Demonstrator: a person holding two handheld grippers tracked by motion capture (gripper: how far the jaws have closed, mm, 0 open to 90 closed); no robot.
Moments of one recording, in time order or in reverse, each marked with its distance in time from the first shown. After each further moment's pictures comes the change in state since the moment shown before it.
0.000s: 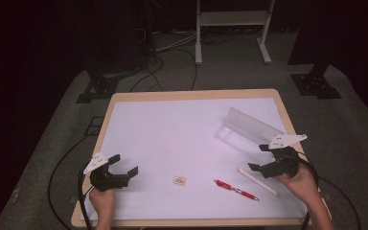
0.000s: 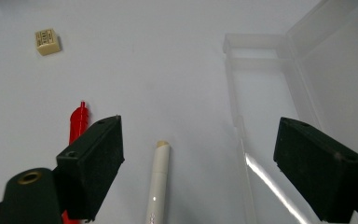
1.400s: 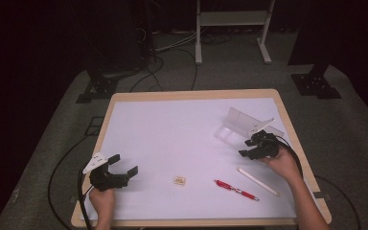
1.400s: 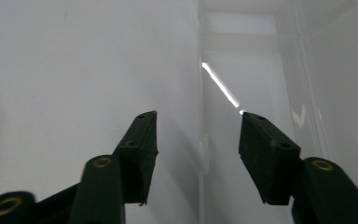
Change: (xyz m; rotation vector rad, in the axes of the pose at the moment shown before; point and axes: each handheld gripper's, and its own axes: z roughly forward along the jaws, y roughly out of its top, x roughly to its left) left arm 0.002 0.000 -0.001 -0.008 -0.007 -0.016; right arm -0.038 0.022 0.066 0.226 -0.014 -0.004
